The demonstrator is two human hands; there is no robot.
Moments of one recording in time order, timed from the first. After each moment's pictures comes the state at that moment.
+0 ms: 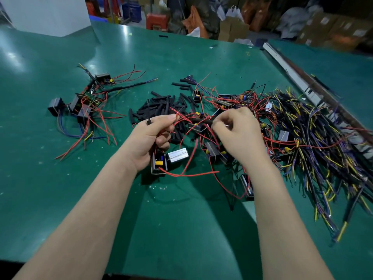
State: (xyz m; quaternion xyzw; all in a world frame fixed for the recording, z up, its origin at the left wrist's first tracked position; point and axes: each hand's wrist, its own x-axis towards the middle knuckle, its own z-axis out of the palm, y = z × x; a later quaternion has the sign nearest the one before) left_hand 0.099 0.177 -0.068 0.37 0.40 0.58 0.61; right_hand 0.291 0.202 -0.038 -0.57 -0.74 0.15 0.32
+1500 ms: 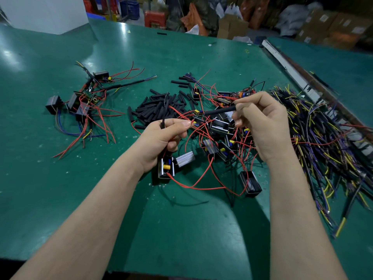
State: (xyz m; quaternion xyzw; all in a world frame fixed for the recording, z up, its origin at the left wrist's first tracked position) left_hand 0.115 0.175 -0.069 0.42 0.42 0.53 0.60; right_hand 0.315 0.206 -0.026 -0.36 -0.60 0.42 0.58
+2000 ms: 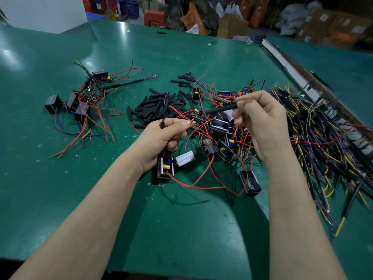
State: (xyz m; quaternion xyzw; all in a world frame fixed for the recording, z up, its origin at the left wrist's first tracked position) left_hand 0.115 0.175 -0.071 0.42 0.42 0.53 0.60; right_hand 0.314 0.207 -0.026 -0.36 -0.57 0.44 0.59
